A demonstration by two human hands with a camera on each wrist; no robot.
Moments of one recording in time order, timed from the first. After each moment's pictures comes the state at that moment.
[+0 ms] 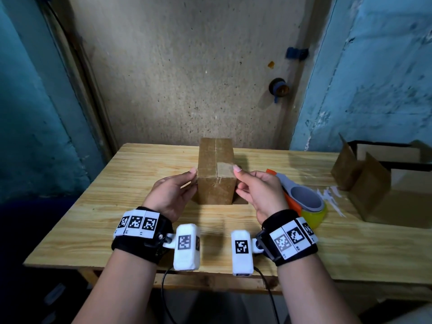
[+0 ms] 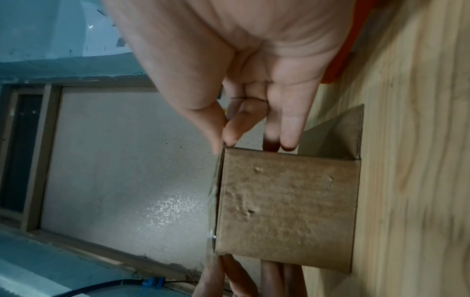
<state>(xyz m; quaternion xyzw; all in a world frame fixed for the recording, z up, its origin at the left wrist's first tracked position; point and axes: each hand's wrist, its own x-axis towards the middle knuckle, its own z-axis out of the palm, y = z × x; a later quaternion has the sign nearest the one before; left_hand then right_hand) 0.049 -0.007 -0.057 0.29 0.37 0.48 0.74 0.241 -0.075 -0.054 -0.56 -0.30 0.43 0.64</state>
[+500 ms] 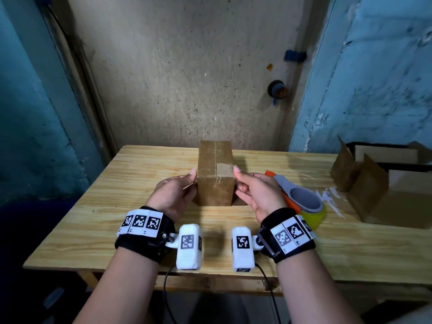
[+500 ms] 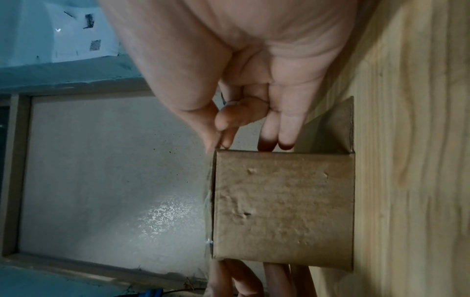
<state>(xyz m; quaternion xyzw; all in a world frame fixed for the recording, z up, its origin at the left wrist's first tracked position) 0.054 -0.004 -0.058 0.30 0.38 0.47 0.73 0.248 -0.066 -0.059 -0.55 -0.28 0.48 0.62</state>
